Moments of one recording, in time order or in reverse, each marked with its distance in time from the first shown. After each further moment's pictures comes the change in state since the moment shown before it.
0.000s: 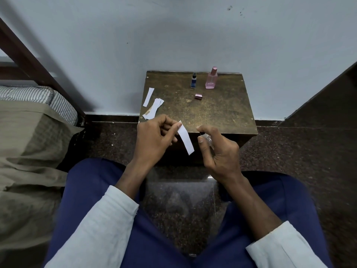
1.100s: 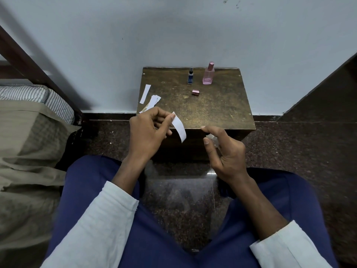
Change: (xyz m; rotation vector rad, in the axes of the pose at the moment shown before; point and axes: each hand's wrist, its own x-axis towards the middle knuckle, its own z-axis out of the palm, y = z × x) left_hand 0.005 0.003 -0.003 0.003 0.069 -0.007; right_hand -0.015 0.013 -0.015 -0.001 0.026 -0.026
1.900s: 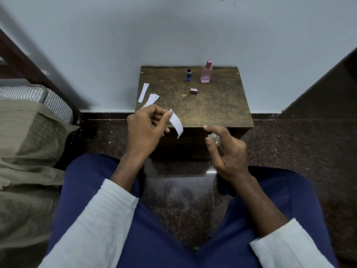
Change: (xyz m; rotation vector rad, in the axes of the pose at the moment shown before) left_hand 0.000 0.000 0.000 0.005 0.005 -0.001; right_hand -0.003 0.001 -0.007 0.039 -0.007 -0.001
